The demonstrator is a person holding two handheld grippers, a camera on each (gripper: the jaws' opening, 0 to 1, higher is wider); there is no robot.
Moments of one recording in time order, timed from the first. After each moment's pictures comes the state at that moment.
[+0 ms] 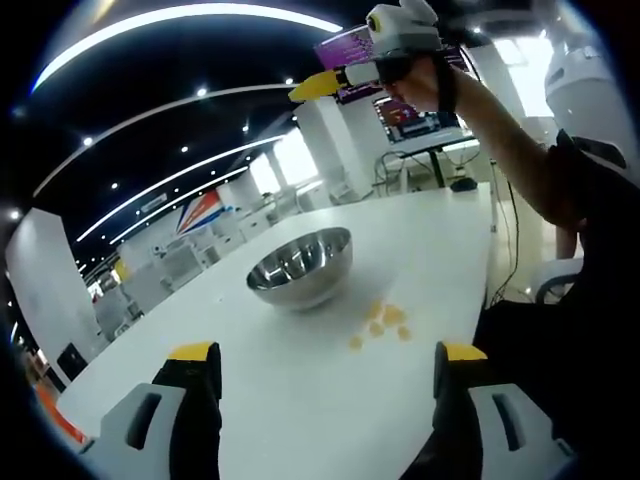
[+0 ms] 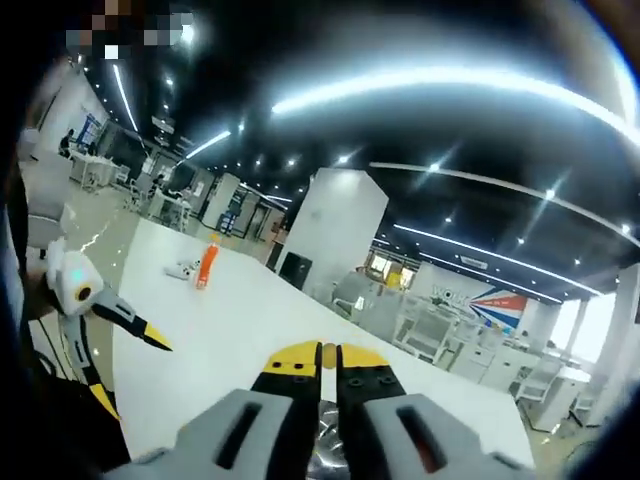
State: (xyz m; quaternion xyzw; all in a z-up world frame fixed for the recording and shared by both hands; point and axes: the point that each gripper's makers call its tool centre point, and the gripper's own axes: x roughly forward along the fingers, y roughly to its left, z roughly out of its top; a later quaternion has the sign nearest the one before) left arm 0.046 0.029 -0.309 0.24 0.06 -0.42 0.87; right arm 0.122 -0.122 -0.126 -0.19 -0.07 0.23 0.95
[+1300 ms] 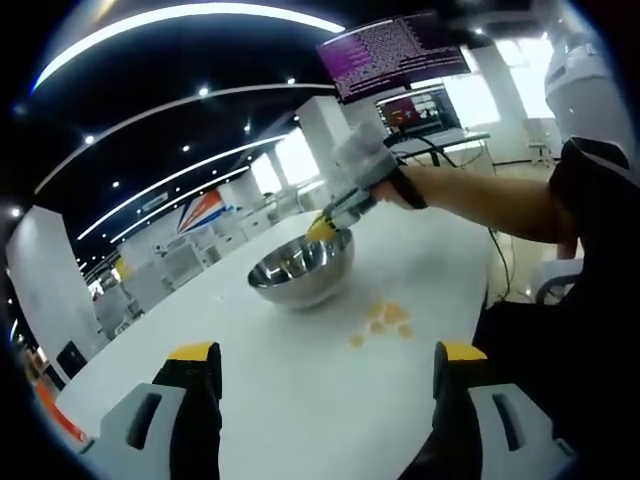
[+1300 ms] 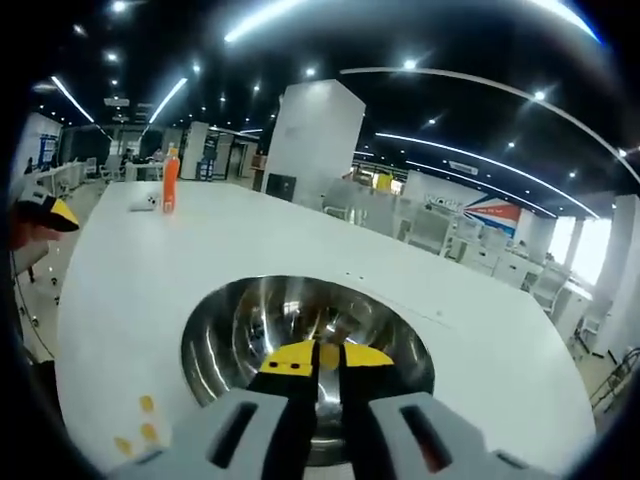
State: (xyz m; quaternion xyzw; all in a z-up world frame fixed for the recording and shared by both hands) left arm 0.042 0.034 -0.308 0.24 0.06 -0.42 0.87; right arm 0.219 -0.155 -0.305 -0.15 0.10 0.19 0.96
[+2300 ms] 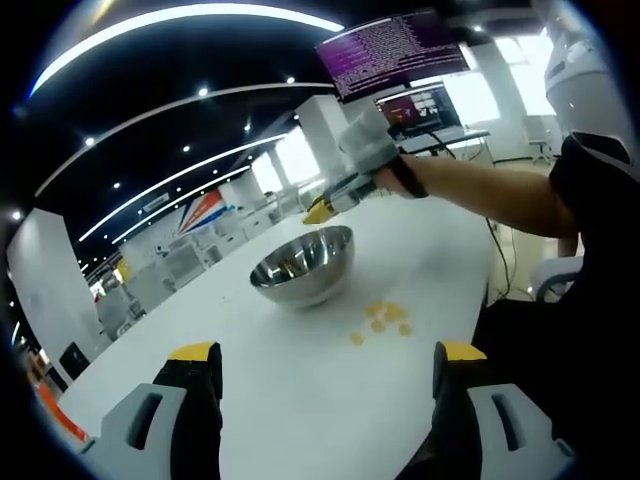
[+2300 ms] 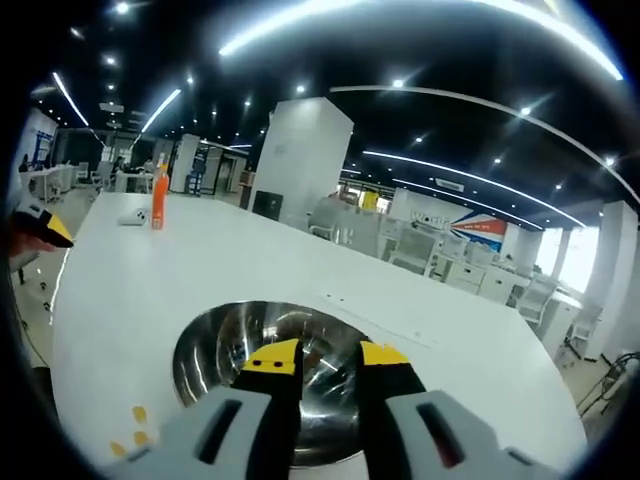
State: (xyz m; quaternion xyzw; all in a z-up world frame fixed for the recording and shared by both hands) left arm 0.043 0.034 -0.307 0.24 0.06 -0.41 0.87; right arm 0.220 -0.175 -0.266 -0.14 0.06 0.16 0.97
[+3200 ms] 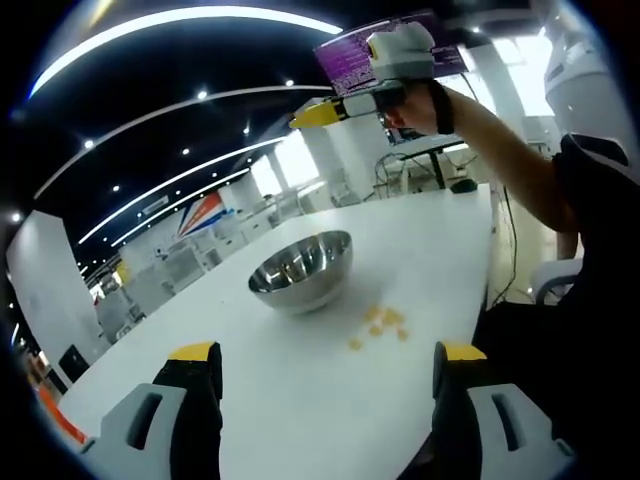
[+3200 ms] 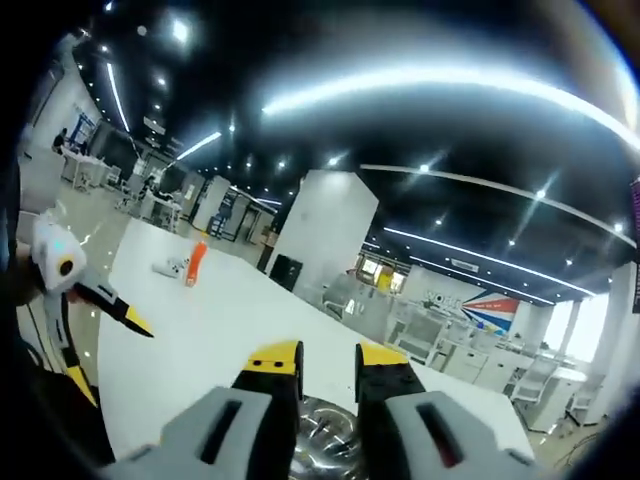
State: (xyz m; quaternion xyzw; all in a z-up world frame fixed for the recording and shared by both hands) left arm 0.042 0.030 -0.305 0.24 0.06 -0.42 0.87; right arm 0.109 -0.120 -0.128 -0.19 -0.10 0.23 0.95
